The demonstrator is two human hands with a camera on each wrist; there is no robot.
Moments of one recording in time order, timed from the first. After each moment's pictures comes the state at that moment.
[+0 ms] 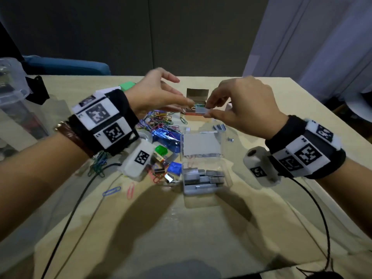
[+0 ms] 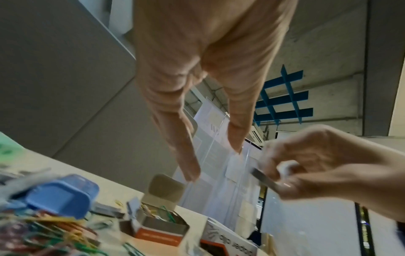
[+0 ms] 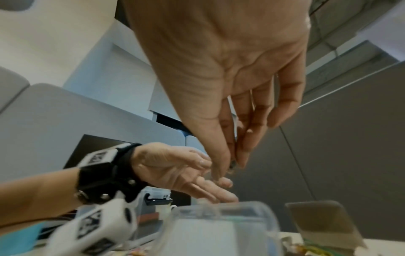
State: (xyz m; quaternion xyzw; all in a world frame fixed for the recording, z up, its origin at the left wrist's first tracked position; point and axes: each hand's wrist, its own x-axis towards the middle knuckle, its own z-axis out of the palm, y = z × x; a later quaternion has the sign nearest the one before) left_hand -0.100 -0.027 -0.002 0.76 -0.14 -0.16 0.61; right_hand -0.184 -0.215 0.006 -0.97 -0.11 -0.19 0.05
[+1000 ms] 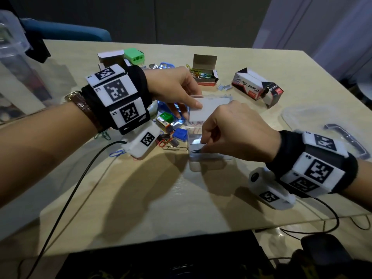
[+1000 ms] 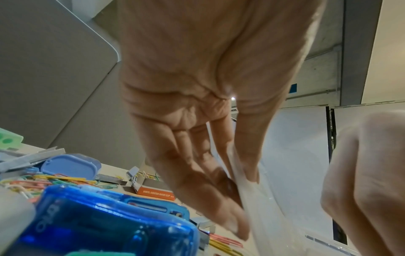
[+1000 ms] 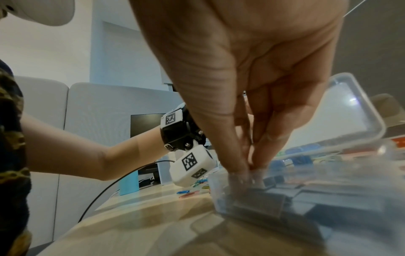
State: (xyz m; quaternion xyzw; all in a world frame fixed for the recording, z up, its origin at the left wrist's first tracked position) left_hand -0.118 -0.030 -0.033 0.82 -0.33 -0.31 0.35; right_hand -0.245 -0.173 -0.039 -0.99 -0.12 0.03 0.09
